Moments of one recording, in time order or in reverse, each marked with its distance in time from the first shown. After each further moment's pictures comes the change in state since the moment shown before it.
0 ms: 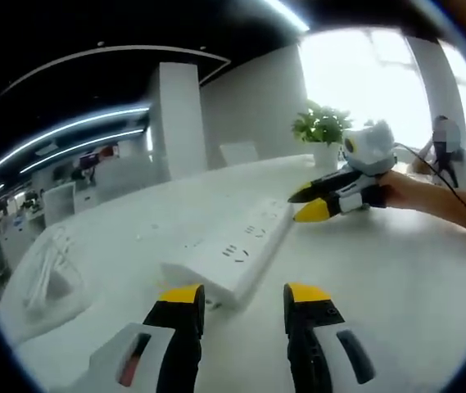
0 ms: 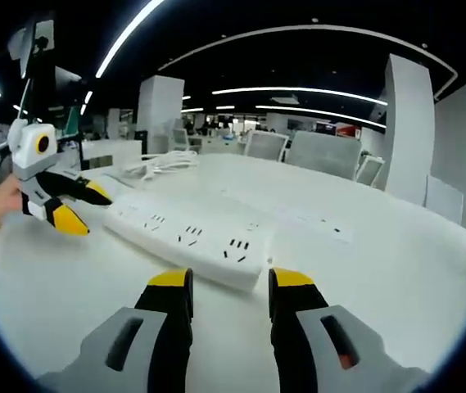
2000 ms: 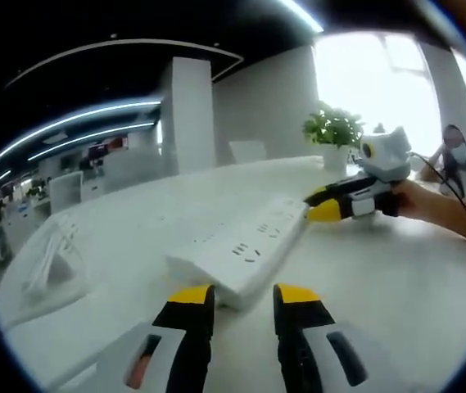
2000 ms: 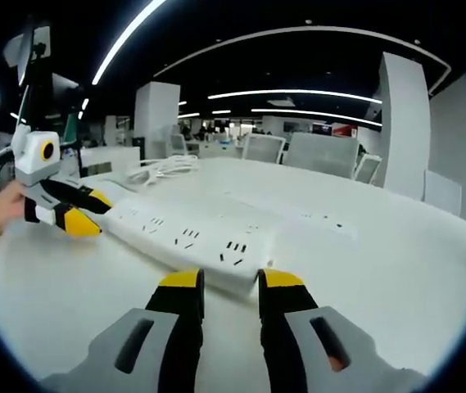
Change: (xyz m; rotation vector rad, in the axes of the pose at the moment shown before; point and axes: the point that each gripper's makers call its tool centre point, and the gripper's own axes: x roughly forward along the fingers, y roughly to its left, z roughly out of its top) left arm 0.012 0.008 -0.002 -0.062 0.007 0.034; right arm -0.001 -0.002 -0.002 0.037 -0.029 -0.012
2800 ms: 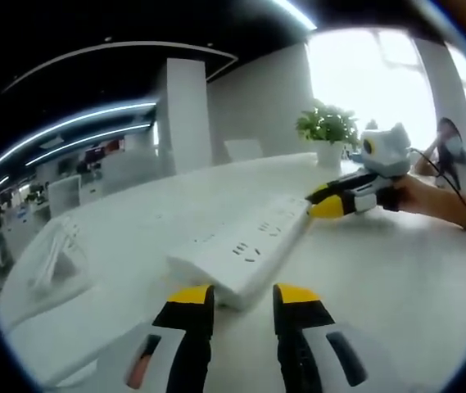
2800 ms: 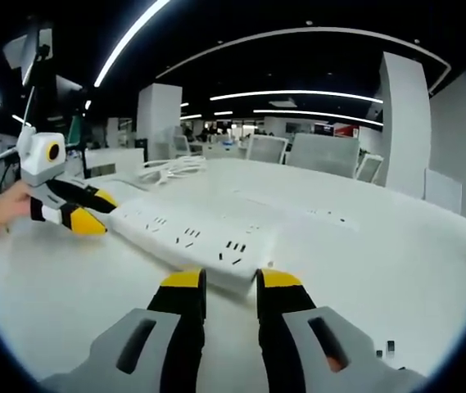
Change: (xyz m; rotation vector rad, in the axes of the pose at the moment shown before) left arm -0.011 0.005 0.000 0.031 0.010 -0.009; right arm -0.022 0.018 -0.005 0.005 -0.004 0.016
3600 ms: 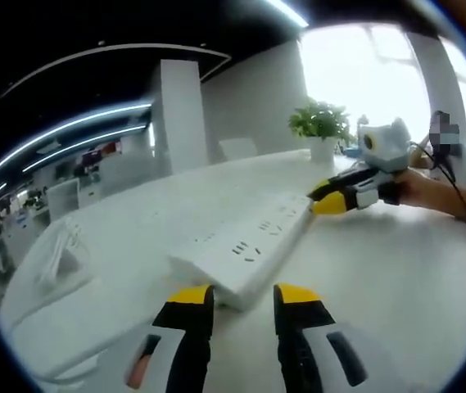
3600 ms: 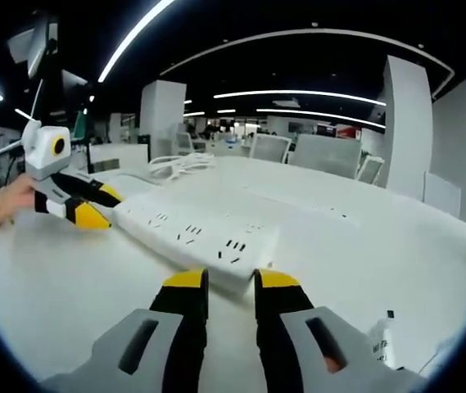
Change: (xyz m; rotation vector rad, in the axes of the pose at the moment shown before) left arm -0.024 -0.028 -0.013 0.027 0.007 -0.008; right arm -0.023 0.019 -0.005 -0.024 0.009 0.005
